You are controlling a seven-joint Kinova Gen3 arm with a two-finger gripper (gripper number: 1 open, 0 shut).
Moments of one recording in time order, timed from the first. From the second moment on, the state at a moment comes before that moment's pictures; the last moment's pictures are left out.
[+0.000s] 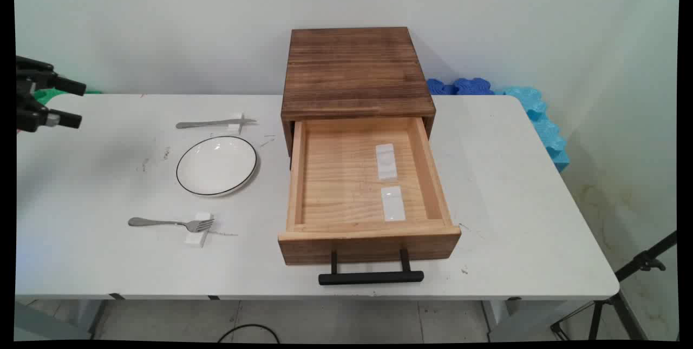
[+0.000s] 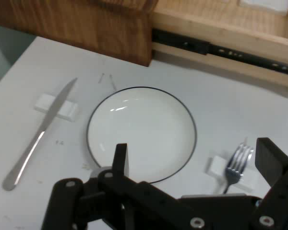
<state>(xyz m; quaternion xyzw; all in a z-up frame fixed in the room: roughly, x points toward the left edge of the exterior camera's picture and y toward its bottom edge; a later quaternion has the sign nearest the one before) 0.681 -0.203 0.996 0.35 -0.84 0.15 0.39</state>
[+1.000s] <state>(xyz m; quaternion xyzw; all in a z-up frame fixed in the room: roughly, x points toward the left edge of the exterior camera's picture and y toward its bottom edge) 0.640 -0.322 0.969 0.32 -0.88 0.19 0.30</state>
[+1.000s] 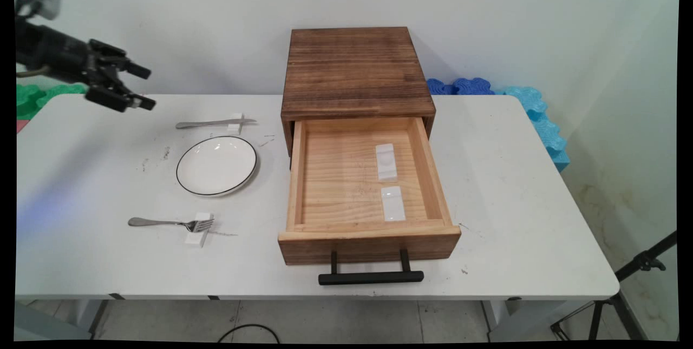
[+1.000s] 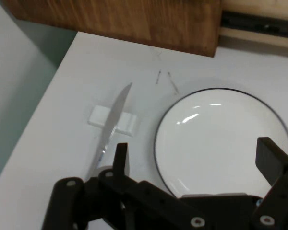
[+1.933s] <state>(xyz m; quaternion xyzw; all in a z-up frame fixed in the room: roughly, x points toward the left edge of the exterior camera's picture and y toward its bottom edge) 0.615 -0.449 0.907 0.21 -0.94 0.18 0.17</state>
